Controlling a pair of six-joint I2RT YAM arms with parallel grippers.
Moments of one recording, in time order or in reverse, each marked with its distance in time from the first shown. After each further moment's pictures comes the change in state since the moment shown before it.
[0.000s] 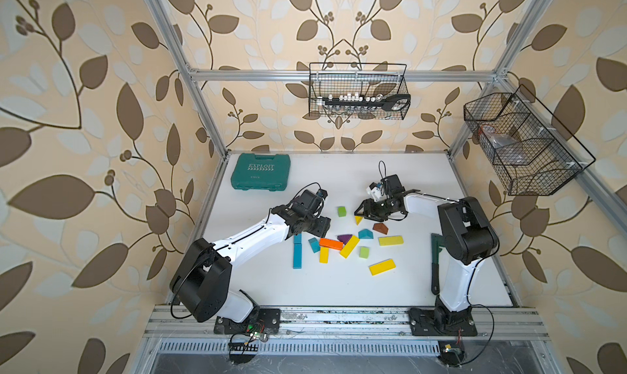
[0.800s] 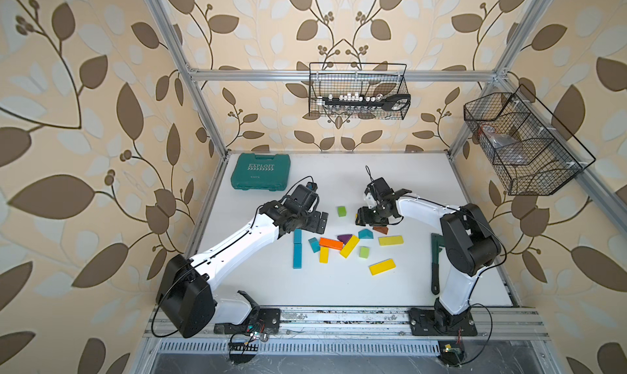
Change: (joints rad) left arm 0.007 -0.153 0.129 -0.248 -0.146 -0.116; right arm 0.161 -0.058 0.043 -0.222 0.337 -0.001
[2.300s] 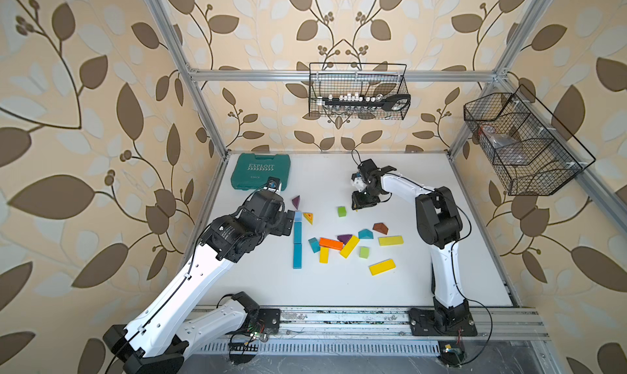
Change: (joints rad) left arm 0.032 -0.335 0.069 -0.306 -0.277 0.091; right arm -0.056 0.363 0.562 -0.291 0.013 -0.288
